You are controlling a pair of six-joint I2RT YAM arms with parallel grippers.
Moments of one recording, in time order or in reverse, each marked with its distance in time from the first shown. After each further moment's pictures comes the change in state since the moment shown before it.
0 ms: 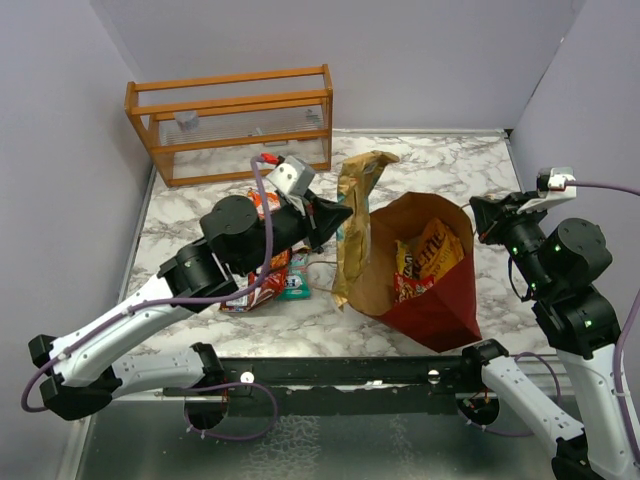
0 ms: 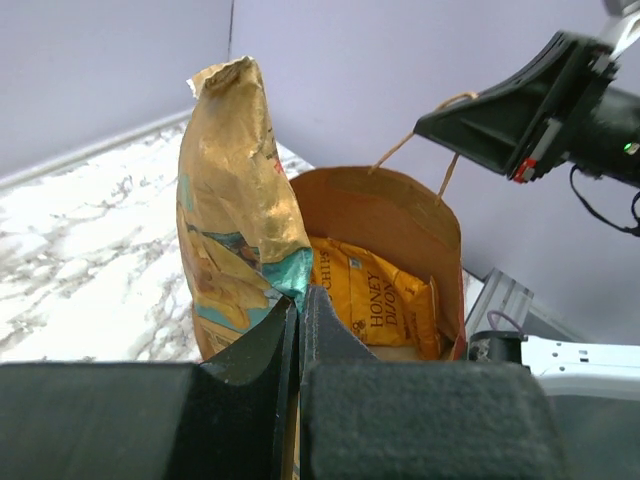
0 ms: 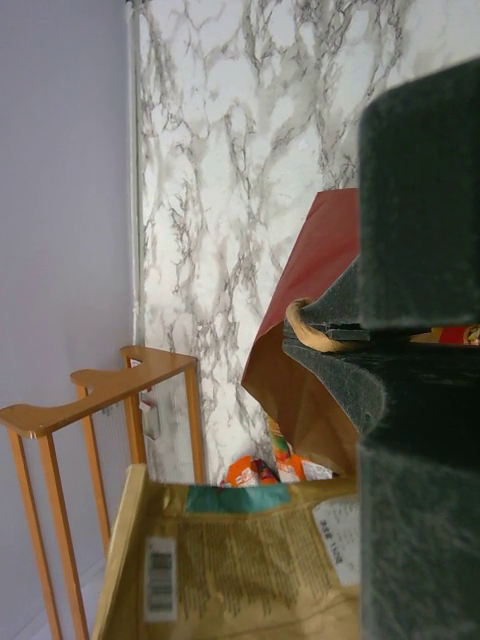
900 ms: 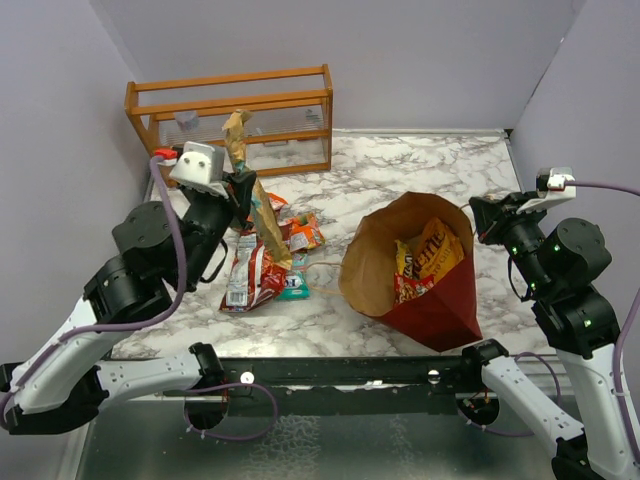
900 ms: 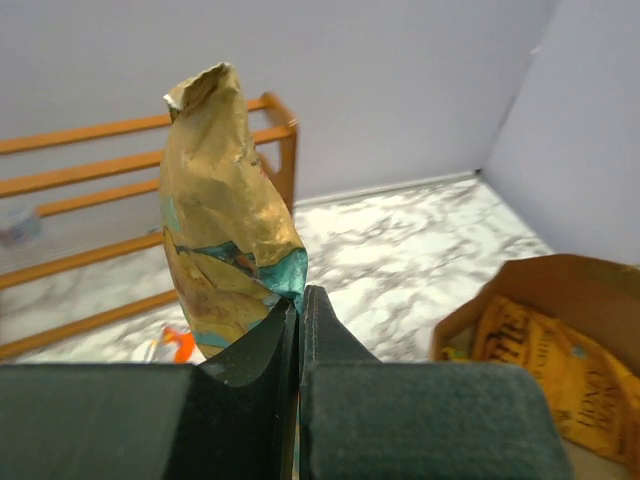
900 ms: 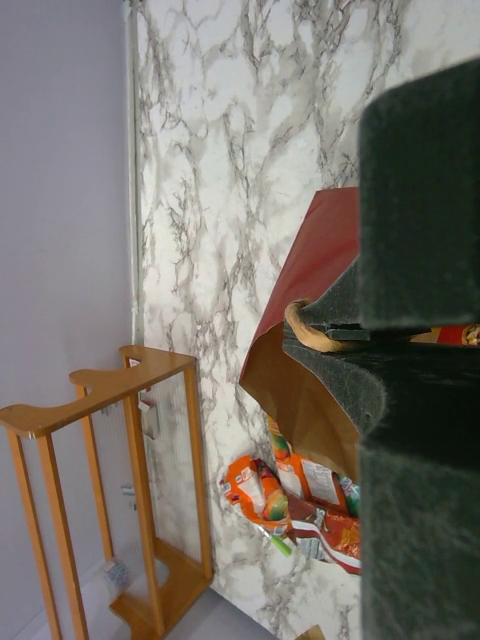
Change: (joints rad) left arm 0.000 -0.150 0.196 -0.261 -0.527 0.212; right arm 0.000 0.000 -0.003 0.000 0.000 0.007
